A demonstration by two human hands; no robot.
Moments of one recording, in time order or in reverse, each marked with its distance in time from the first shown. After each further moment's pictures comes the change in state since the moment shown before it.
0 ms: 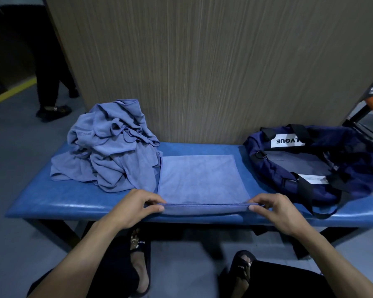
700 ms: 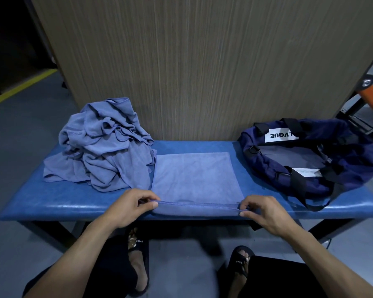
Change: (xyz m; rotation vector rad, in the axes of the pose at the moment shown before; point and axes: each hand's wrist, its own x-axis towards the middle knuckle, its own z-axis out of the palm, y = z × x) left_hand 0.001 -0.004 0.009 -0.153 0.003 -0.031; right_hand -0.007 0.019 0.015 -0.190 -0.011 -0.097
